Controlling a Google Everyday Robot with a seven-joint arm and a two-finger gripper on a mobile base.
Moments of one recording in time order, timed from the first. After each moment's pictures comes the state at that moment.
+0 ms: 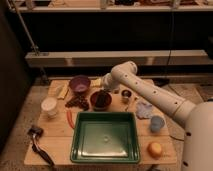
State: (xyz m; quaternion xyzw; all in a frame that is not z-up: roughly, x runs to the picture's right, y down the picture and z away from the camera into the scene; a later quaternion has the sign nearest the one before) arm -0.013 -0.015 0.878 0.03 -0.26 -0.59 0.76
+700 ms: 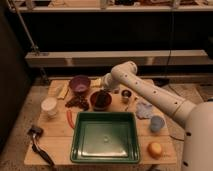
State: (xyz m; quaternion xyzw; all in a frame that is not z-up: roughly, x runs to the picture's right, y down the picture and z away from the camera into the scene) arm -0.012 -0.015 0.878 0.03 -0.26 -0.59 0.76
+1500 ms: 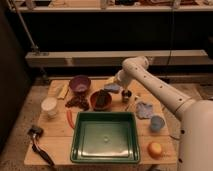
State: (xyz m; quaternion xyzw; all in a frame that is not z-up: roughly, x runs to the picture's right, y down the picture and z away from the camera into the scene) arm 0.099 -0.015 0.900 -0.05 -0.25 -0.57 0.78
